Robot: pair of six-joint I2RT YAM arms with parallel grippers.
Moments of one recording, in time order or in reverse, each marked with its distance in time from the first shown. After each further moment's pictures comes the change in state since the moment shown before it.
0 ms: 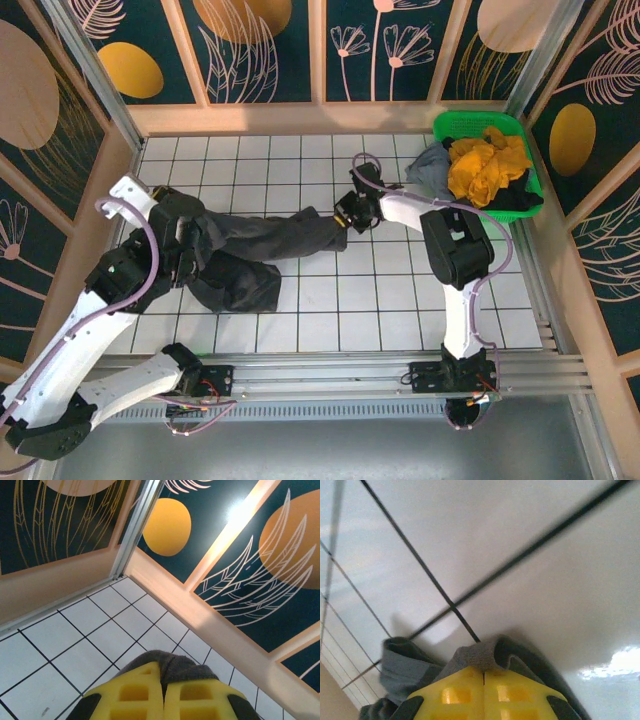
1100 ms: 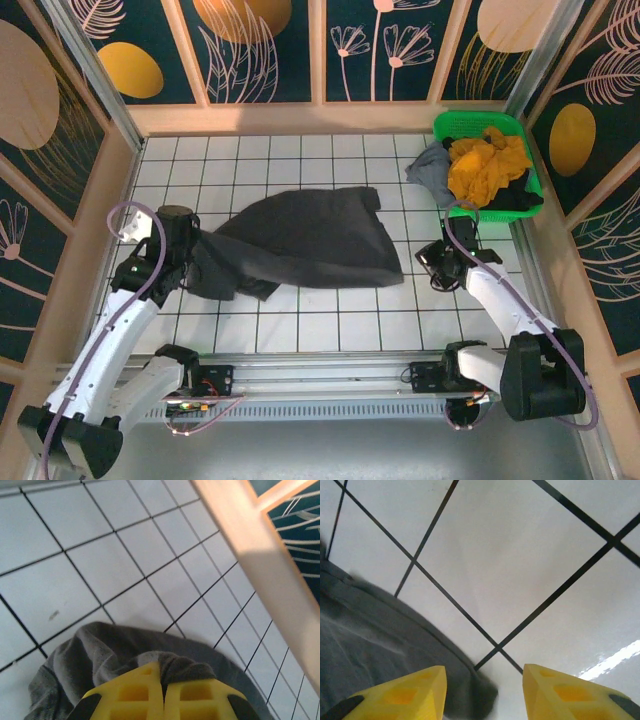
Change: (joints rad) left arm 0.384 -0.054 -0.394 0.141 0.575 -0.210; right arm -0.328 -0.924 -0.772 -0.227 0.167 -0.176
